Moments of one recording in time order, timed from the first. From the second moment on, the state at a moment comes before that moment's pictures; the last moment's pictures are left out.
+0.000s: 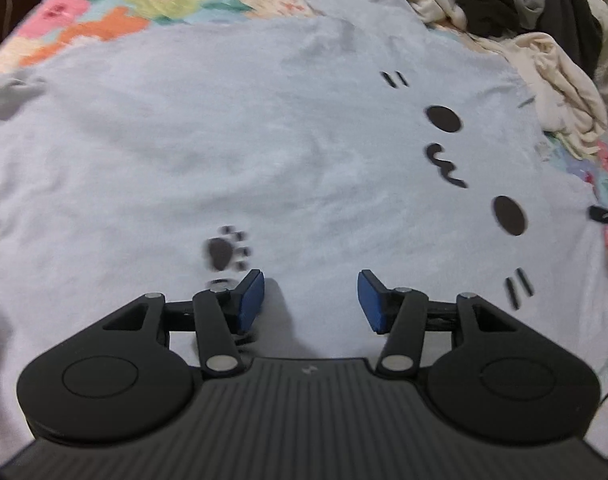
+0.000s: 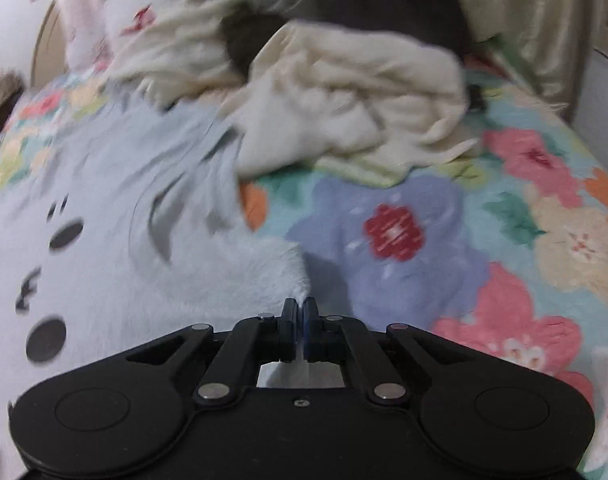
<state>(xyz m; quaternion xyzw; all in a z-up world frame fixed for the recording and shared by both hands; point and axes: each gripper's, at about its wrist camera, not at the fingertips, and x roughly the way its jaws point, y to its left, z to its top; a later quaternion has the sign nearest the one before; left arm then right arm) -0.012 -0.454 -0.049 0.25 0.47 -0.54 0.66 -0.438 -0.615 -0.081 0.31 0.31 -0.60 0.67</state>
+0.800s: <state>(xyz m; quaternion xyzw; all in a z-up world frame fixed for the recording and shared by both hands) 0.142 -0.222 -0.041 0.21 0.54 -0.41 0.71 -0.405 -0.471 -0.036 0.37 0.30 -0.49 0.73</state>
